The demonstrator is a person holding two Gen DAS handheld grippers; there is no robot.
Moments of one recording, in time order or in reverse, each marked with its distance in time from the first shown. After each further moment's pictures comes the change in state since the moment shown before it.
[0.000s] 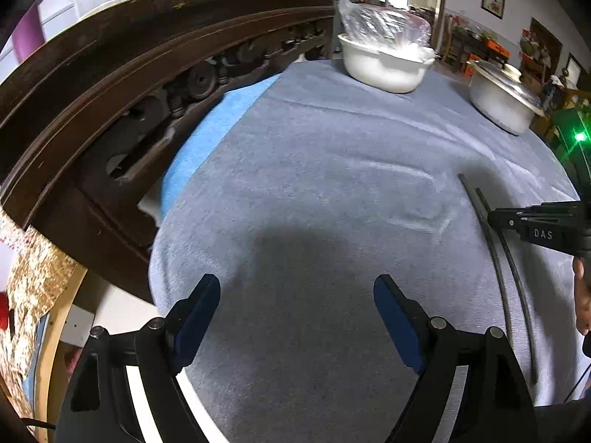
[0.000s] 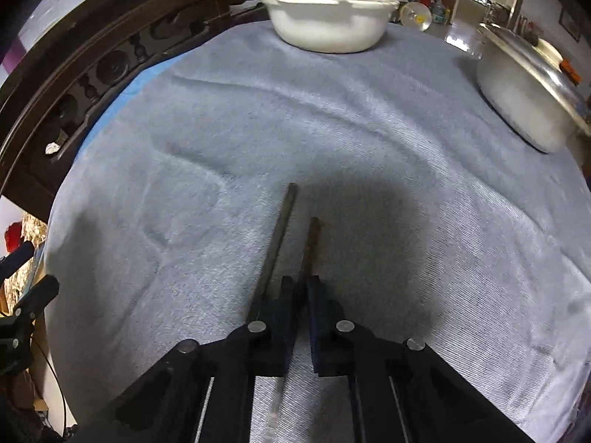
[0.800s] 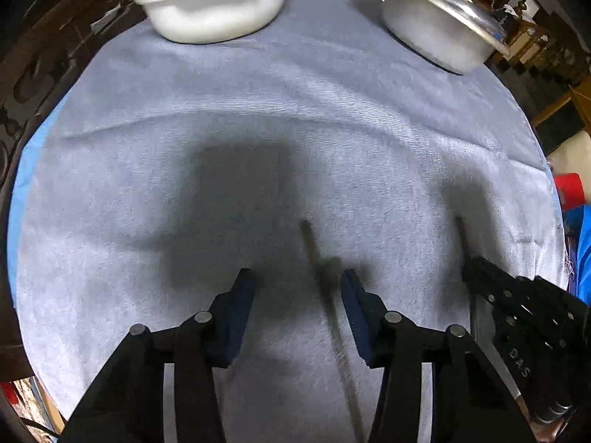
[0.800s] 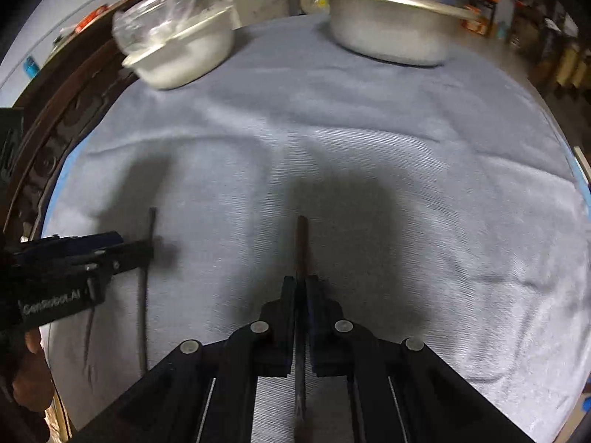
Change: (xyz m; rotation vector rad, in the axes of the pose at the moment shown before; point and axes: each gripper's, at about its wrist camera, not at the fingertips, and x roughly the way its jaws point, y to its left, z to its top) left arm 0.102 -0.167 0.106 0.188 0.330 -0.215; right arm -0.021 -0.112 -0.036 0.365 -0.046 -0.066
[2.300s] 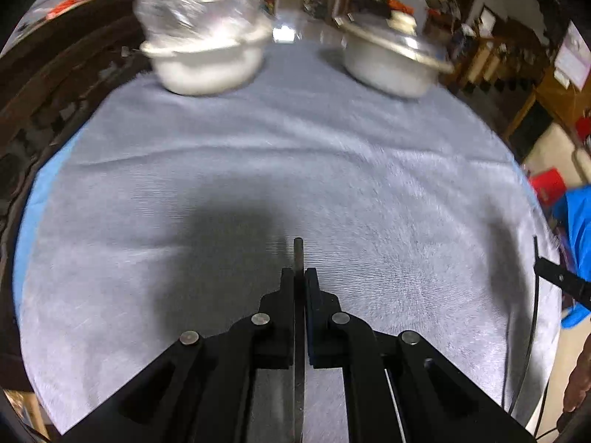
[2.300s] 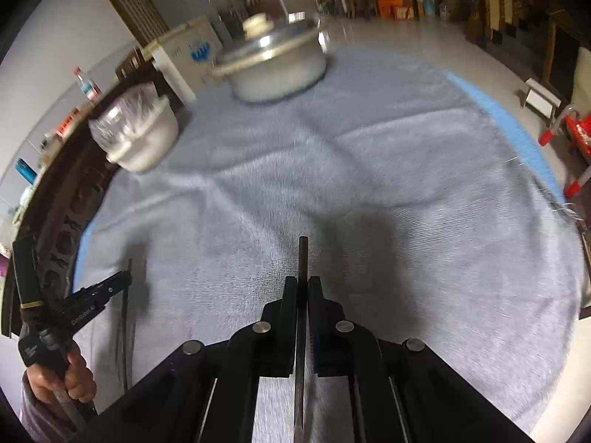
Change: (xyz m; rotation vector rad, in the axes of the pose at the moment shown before) left arm -0.048 0.018 -0.056 0.080 -0.270 -0.059; right arm -0.111 -0.094 -0.090 0.299 -0.211 0.044
